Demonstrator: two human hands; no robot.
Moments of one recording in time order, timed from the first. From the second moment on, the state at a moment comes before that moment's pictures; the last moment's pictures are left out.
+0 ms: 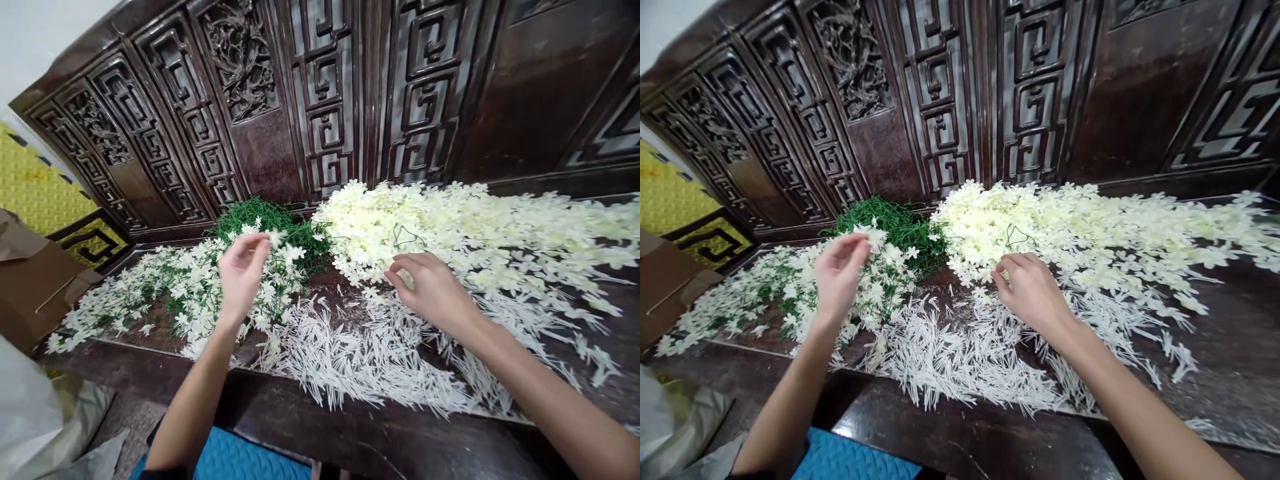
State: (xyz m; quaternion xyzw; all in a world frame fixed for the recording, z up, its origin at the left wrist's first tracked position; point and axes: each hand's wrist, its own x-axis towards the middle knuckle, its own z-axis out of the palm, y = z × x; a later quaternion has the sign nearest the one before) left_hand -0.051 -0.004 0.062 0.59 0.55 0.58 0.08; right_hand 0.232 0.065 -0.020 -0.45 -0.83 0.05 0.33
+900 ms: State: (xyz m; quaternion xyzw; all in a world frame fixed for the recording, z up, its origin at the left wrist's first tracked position) left_hand -0.144 -0.011 0.082 0.63 0.75 0.11 -0.19; right_hand 0.224 0.055 -0.025 -0.44 -0.86 0.04 0.26
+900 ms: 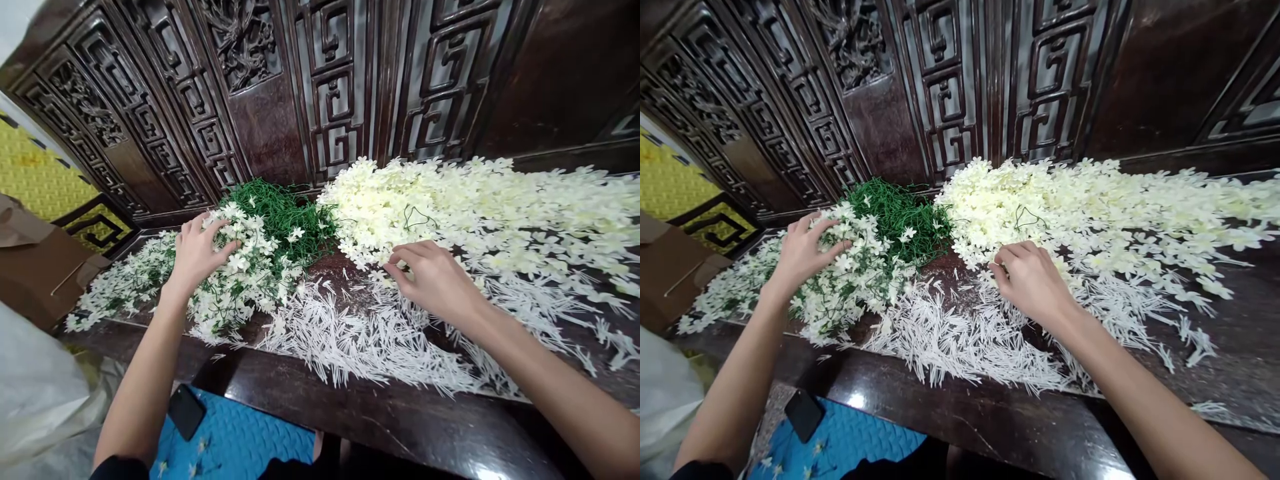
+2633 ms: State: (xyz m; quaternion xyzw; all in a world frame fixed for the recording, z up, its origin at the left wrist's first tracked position) left_hand -0.086 0.028 0.129 0.61 0.72 0.26 -0.23; right_hand 0.221 0.048 -0.012 -0.46 -0.86 0.05 0.23
